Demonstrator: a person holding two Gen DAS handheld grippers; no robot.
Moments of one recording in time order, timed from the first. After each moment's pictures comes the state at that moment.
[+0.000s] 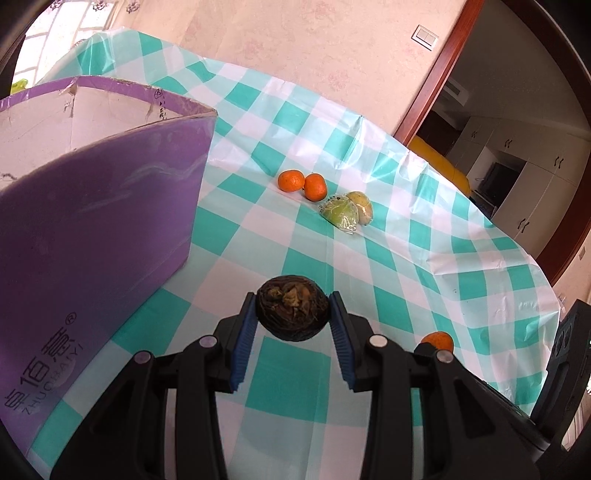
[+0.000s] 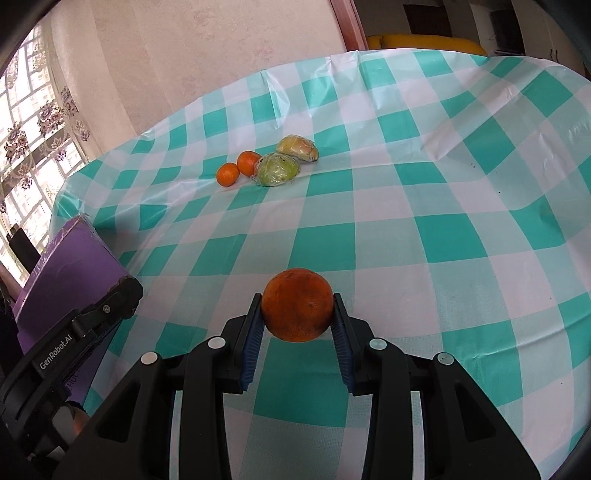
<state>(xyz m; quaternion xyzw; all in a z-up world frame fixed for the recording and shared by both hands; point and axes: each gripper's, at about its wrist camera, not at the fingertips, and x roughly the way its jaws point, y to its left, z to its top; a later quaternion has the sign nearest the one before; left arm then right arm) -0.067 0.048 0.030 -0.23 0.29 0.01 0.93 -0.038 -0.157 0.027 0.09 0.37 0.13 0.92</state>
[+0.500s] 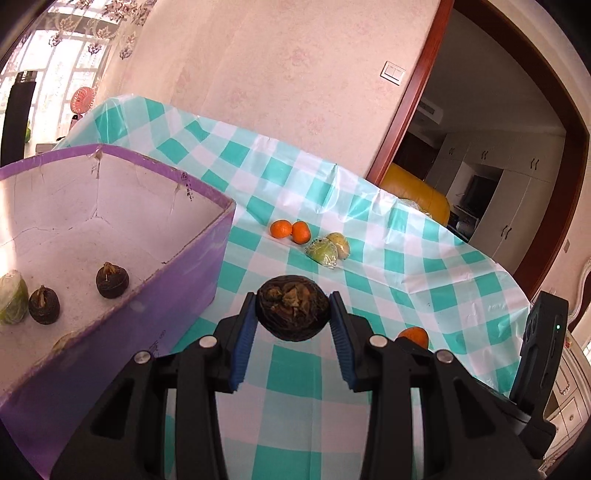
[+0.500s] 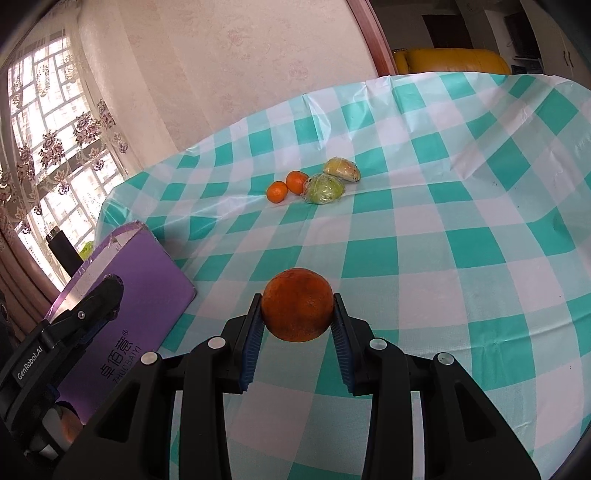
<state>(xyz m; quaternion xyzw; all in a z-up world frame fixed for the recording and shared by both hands) -0.140 0.065 0.086 -0.19 0.21 -0.01 0.96 -0.072 -0.141 0.057 0.10 0.33 0.19 0.92</state>
